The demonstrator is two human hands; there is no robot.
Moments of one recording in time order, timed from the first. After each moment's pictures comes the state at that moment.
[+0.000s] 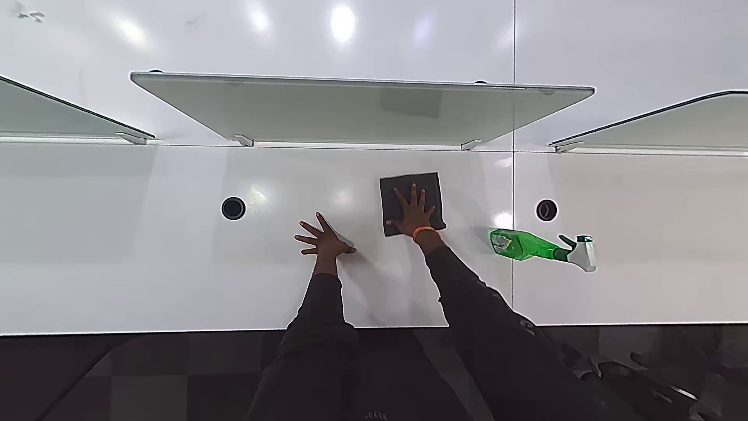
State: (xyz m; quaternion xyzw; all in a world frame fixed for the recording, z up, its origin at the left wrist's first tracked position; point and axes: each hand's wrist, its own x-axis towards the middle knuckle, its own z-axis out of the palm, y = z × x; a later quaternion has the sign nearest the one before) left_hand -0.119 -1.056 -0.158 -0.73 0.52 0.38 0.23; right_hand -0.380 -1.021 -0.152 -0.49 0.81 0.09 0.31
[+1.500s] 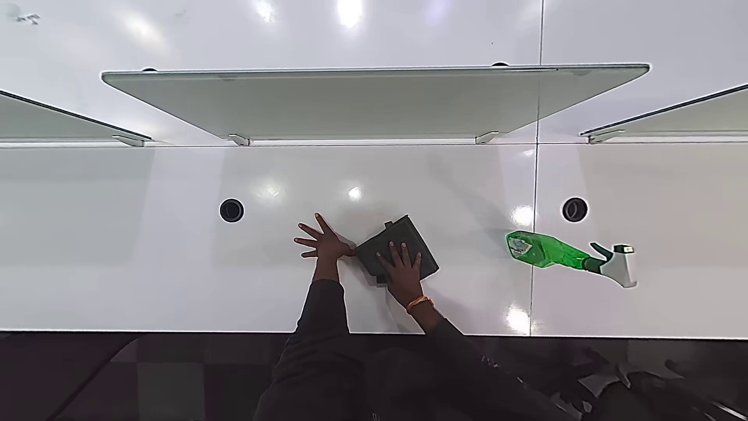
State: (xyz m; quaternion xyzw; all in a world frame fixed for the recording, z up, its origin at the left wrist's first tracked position) left_hand -0.128 -1.063 -0.161 -0.74 0.49 0.36 0.27; right_hand -0.287 -0.867 -0.170 -0.63 0.73 0.07 0.28
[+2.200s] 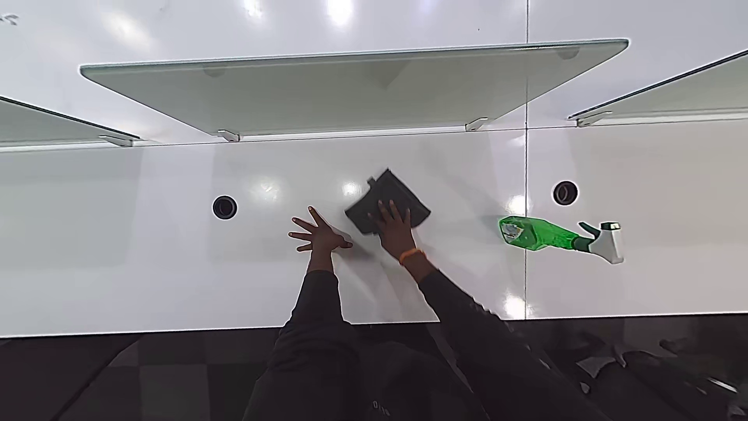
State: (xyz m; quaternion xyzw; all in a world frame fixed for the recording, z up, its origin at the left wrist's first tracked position) left_hand -0.125 -1.061 -0.167 -0.74 0.50 0.36 0.26; right_hand -0.319 -0.959 -0.168 -0.63 0.72 0.02 0.29
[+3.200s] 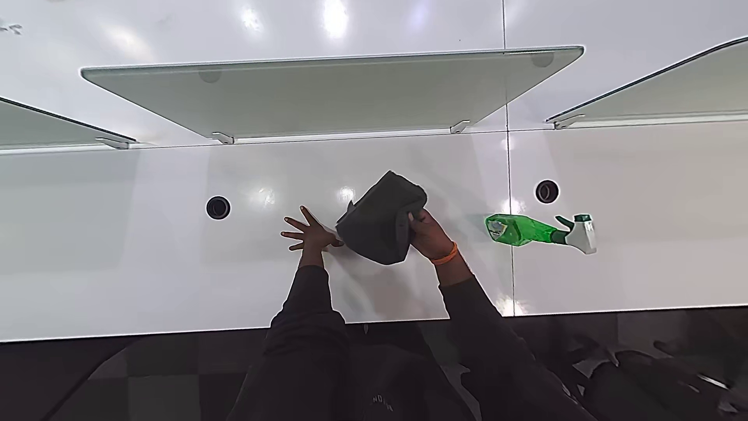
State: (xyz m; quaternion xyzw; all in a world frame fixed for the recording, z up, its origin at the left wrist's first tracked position) left_hand -0.127 -1.059 -0.165 -0.75 0.51 0.35 0.25; right_hand -0.386 -0.947 -0.061 -0.21 0.42 -0.57 0.67
